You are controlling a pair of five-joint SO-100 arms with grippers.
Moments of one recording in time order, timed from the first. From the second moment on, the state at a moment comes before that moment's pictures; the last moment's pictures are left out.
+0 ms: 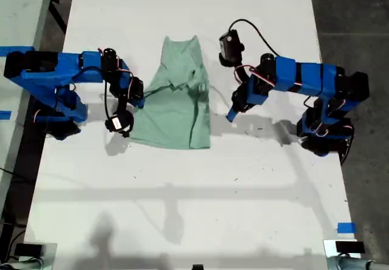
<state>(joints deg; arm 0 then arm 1) -23.3 104.3 118.1 72.2 10.9 12.3 96.9 86.7 88.9 -46.0</state>
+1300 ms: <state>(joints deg) -19.2 92.8 79.1 95.1 11.5 9.1 96.9 87.4 86.9 -41.1</state>
